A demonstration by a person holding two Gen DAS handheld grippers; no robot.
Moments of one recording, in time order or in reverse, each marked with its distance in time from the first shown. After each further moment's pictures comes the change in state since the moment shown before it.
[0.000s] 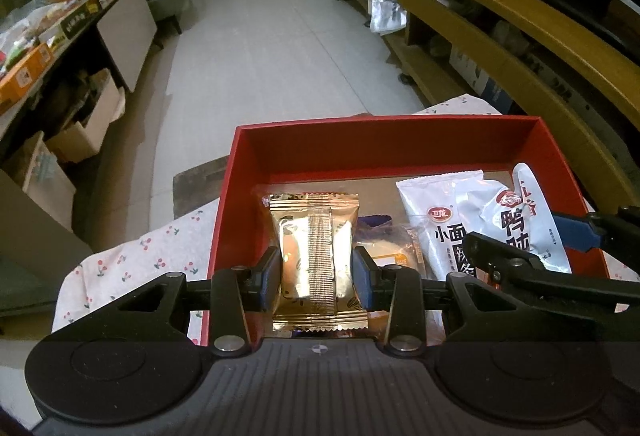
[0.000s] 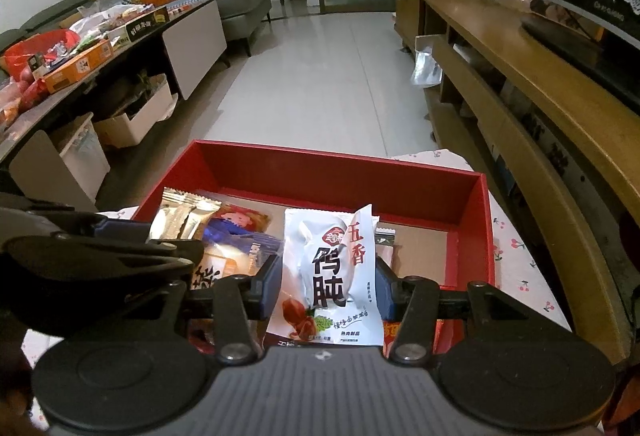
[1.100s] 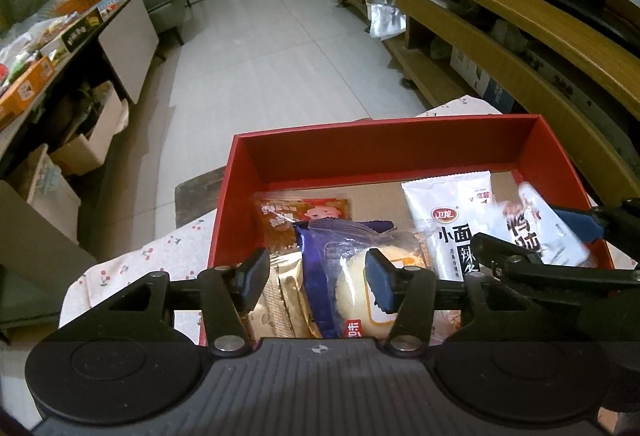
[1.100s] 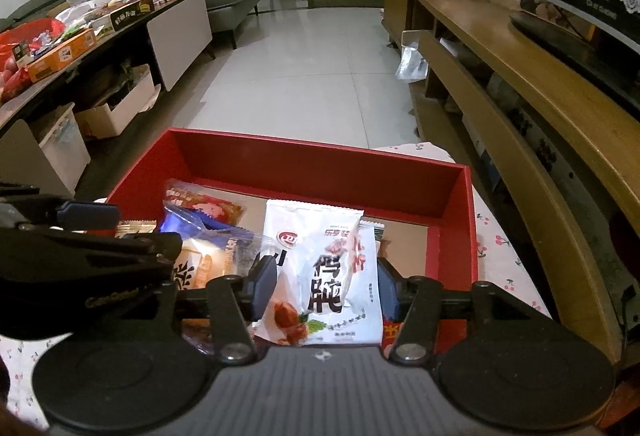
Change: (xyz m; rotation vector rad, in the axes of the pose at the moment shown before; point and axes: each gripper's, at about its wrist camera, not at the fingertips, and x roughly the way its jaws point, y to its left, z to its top) left arm 0.001 -0.006 -0.001 0.021 -0.024 0.021; right arm 0.009 -0.004 -0.003 -0.007 0.009 -0.055
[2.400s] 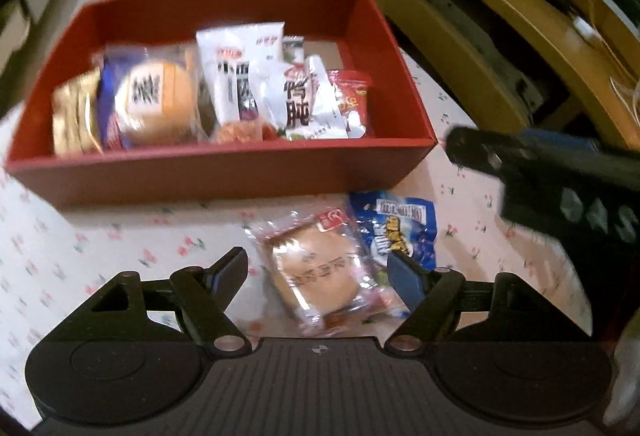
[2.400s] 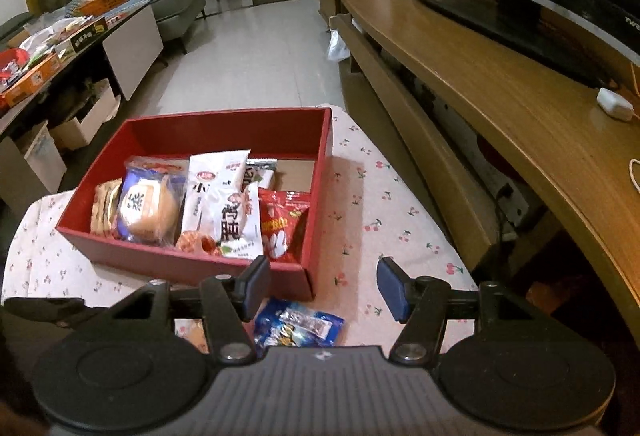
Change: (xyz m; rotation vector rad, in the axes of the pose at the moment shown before) left arm -0.019 -0.085 -0.076 -0.064 0.210 -0.328; right arm -0.097 -0.074 -0.060 0.119 0.043 -0.089
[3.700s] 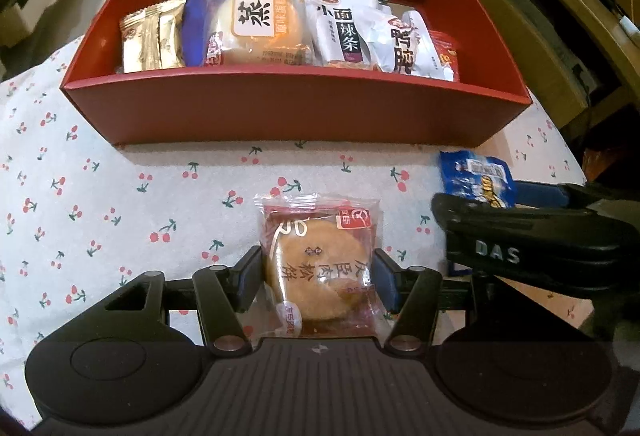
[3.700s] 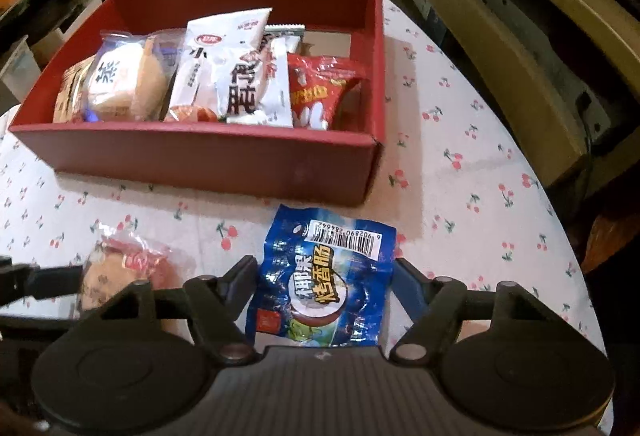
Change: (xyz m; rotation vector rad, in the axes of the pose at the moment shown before) left arm -0.001 0.055 -0.028 -0.027 0.064 0.068; right arm 0.072 0.036 -0.042 -0.056 0.256 -0.015
